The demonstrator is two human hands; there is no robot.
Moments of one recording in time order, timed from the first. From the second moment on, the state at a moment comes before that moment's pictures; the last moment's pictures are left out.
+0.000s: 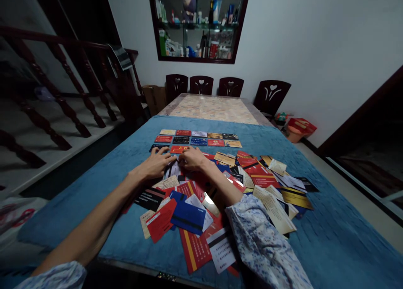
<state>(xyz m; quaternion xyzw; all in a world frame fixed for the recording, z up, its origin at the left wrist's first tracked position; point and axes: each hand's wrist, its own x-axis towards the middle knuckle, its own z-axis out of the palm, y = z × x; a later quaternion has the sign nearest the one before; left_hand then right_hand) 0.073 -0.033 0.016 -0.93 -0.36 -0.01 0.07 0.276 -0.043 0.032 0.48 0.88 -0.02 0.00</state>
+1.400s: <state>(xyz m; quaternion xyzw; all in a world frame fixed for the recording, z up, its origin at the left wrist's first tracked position) 0.032 -0.018 0.025 -0.91 -0.39 -0.10 -0.03 0.268 -0.033 0.002 0.48 0.86 -0.03 -0.14</state>
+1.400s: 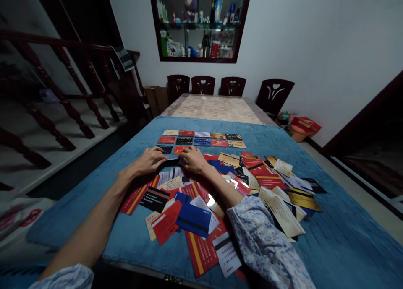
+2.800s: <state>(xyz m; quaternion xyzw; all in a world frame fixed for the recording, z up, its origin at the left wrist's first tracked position) 0.043 -0.010 0.001 -0.82 -0.44 -0.34 -0.13 0.271 -0.021 -0.014 0.48 0.79 -0.11 -0.36</state>
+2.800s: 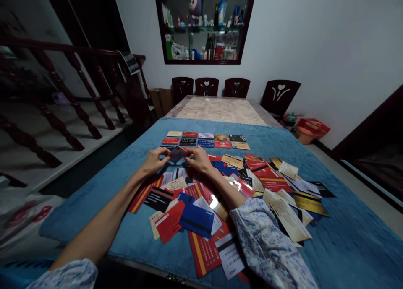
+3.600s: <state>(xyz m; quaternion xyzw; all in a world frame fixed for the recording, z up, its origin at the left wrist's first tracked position) 0.053 -0.010 -0.005 -0.77 -0.45 -0.41 -0.18 0.267 -0.035 0.003 0.50 0.83 0.05 -0.25</state>
